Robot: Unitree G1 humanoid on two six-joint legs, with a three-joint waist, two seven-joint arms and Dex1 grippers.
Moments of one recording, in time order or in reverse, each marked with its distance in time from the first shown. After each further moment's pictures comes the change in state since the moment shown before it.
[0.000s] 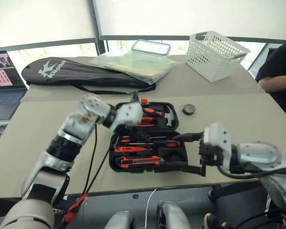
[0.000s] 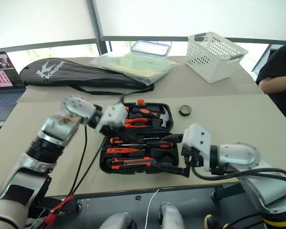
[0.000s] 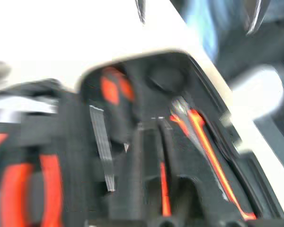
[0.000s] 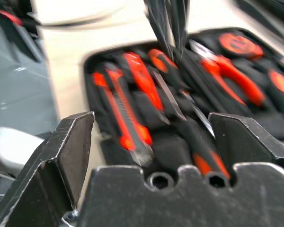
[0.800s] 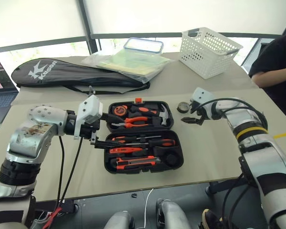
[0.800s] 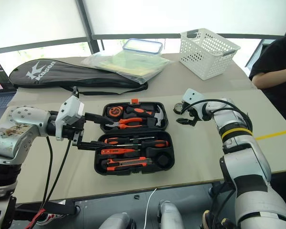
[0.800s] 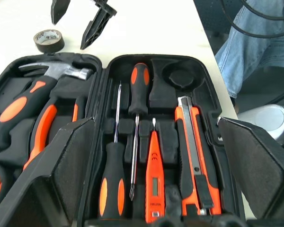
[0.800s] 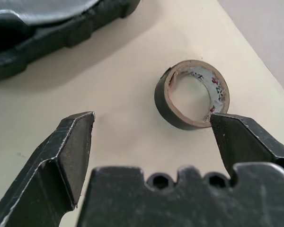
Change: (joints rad) left arm 0.302 0.178 0.198 -0.286 -0.165 0.109 0.164; right arm -0.905 0.346 0.422 1.633 -0.756 -0.645 -0.021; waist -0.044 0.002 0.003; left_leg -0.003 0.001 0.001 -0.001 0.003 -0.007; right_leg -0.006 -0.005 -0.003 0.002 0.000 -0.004
